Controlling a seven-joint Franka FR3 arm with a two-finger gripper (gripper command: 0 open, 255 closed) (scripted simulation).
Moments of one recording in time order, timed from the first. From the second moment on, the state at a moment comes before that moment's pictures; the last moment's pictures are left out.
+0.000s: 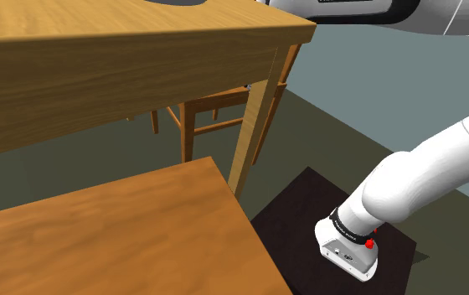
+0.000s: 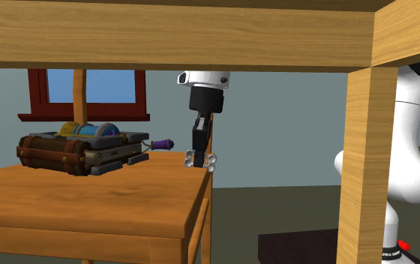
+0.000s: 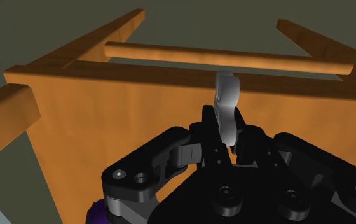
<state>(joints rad) -0.04 -0.25 0.13 -2.06 -0.03 1.93 0.31</state>
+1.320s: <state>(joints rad) -0.04 -0.23 0.13 -1.85 -0.03 1.74 0.30</state>
